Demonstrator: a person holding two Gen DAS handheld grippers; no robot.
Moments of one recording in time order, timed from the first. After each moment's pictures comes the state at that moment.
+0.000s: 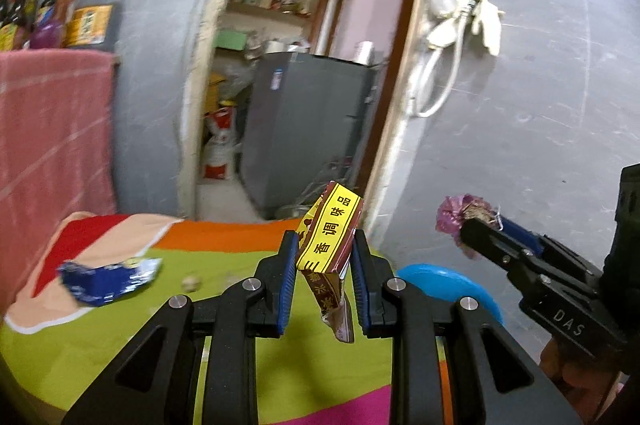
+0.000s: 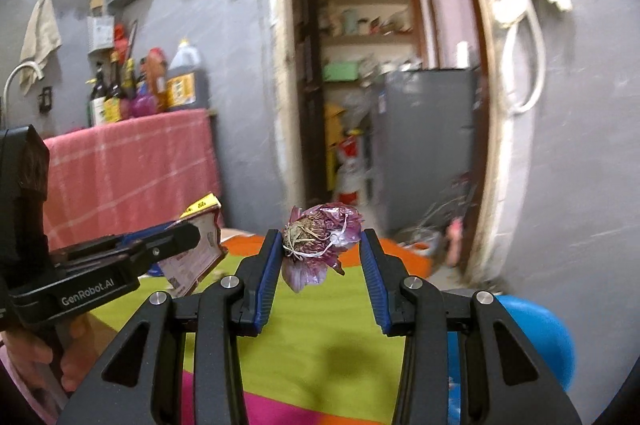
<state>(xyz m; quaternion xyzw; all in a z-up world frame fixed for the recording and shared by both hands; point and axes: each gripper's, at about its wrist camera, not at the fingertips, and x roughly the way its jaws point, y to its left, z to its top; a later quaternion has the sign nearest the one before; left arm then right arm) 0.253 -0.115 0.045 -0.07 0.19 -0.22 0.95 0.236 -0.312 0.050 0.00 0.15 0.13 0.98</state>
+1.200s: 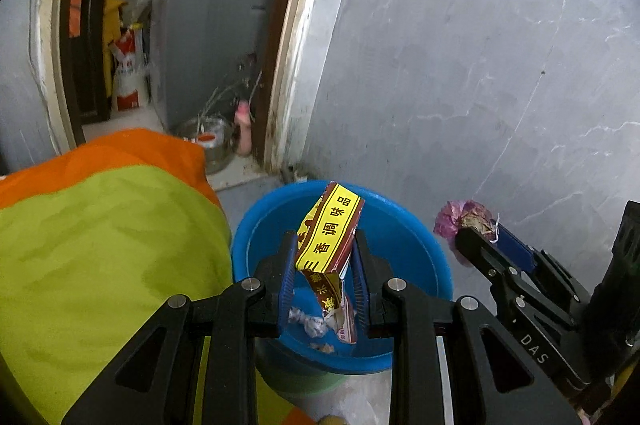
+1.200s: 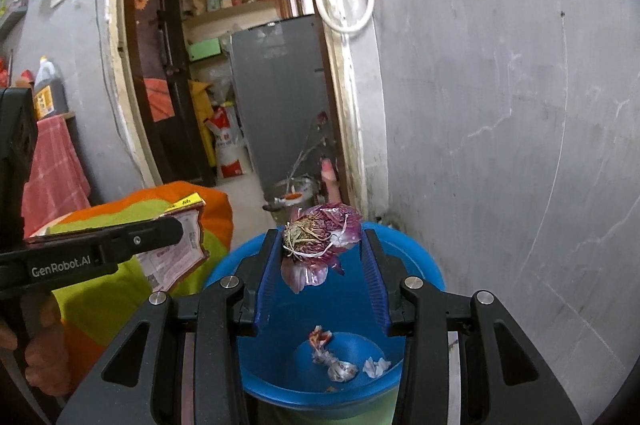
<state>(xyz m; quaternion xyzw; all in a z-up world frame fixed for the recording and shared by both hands) 0.331 -0.356 -0.039 0.00 0.36 -0.32 0.88 0.235 -0.519 -0.045 0.08 0.22 -0.05 0.97</state>
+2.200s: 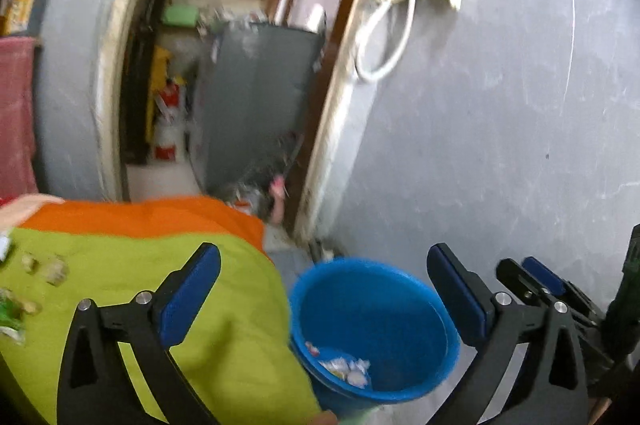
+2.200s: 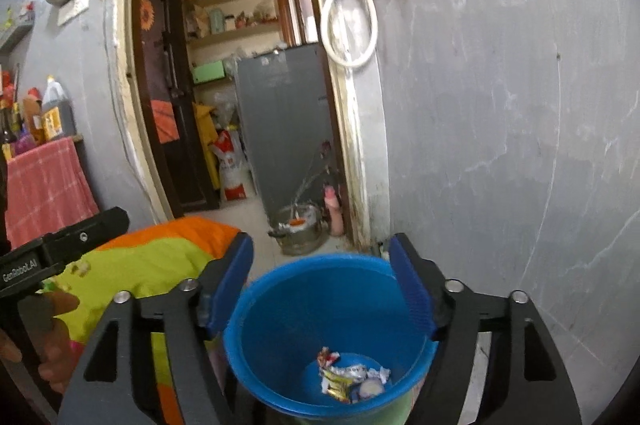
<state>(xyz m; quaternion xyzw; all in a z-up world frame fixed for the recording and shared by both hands) 0.292 -0.271 0.018 -0.07 0.22 -0.26 0.94 0.219 -0.504 0.012 0.07 0.17 -0.05 0.98</state>
